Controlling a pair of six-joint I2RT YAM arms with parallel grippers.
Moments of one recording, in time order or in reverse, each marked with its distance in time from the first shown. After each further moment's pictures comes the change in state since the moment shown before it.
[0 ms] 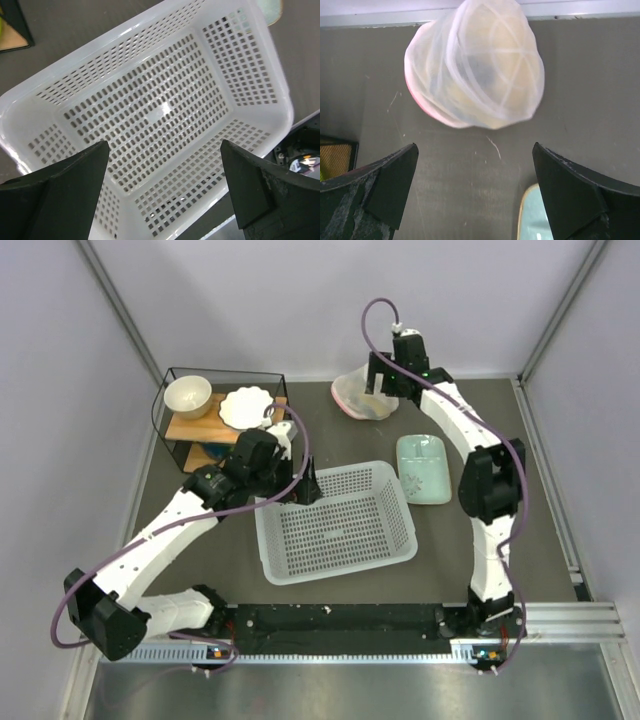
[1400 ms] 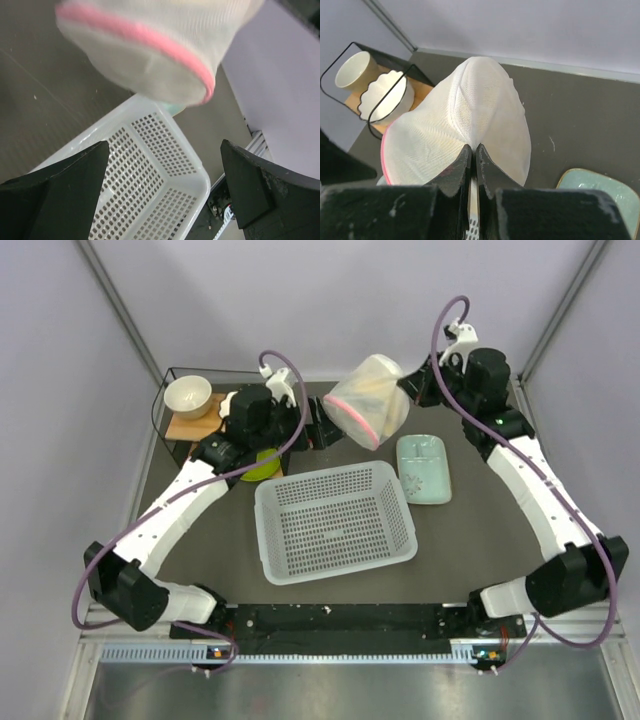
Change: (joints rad) left arm 0.090 0.171 0.171 0.355 0.216 -0.129; right arm -0.066 -0.626 -0.491 0.282 -0.398 -0.006
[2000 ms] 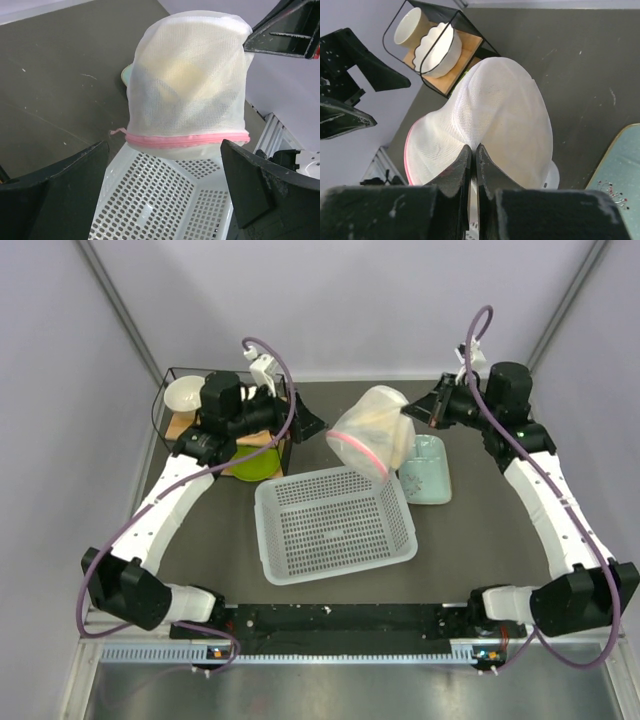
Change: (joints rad) left arm 0.185 0.008 0.038 0.110 0.307 0.222; right arm -0.093 -0.155 -0.127 -0.124 -0.318 0.111
